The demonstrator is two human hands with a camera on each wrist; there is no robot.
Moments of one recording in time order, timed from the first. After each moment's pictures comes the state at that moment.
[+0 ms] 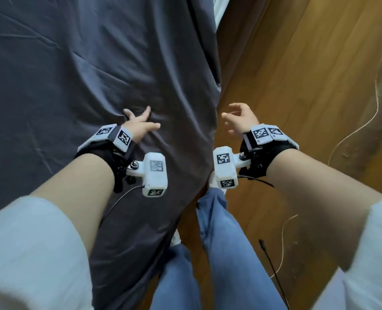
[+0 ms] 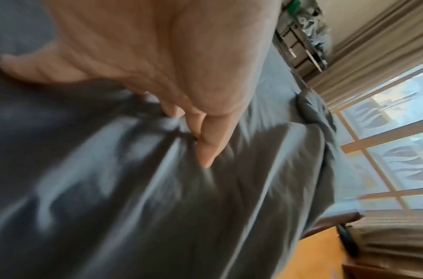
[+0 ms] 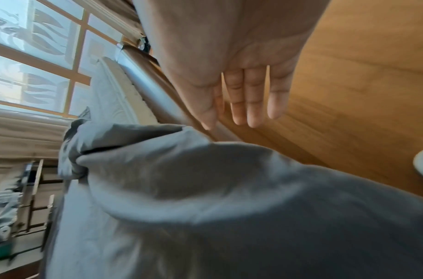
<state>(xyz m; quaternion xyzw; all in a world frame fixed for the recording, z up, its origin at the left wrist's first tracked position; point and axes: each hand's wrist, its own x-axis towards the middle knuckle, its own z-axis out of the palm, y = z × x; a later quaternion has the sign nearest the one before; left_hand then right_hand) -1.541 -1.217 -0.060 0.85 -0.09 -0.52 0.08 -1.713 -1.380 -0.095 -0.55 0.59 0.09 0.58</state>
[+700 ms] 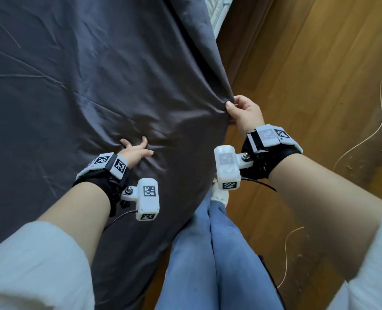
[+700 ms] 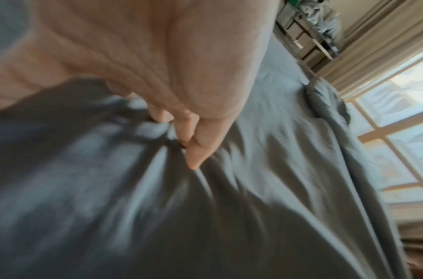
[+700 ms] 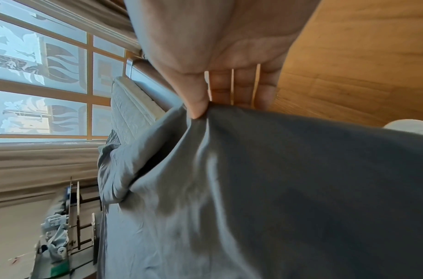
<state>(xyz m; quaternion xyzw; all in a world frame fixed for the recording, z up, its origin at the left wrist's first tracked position) -1.533 -1.242 -0.050 0.81 -0.02 -0.59 -0.04 -1.688 -1.444 -0.080 -0.53 0.51 -0.07 0.68</state>
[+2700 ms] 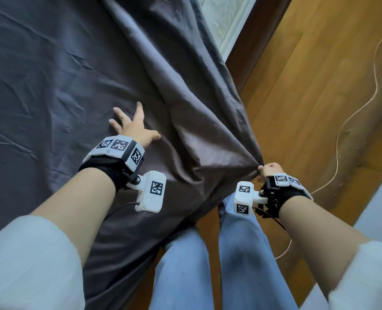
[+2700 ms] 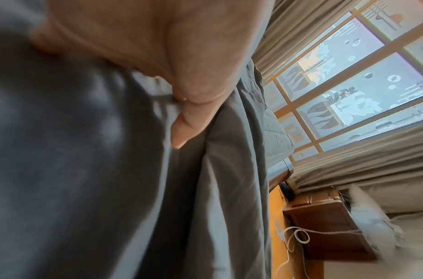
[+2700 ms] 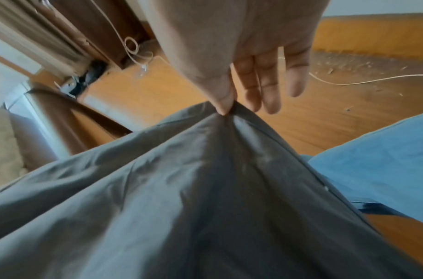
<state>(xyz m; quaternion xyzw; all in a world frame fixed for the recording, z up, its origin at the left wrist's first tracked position) -1.443 -1.455 -0.039 0.88 -0.06 -0.47 0.07 -1.725 -1.610 -0.129 -0.49 0.74 0.21 0.41</state>
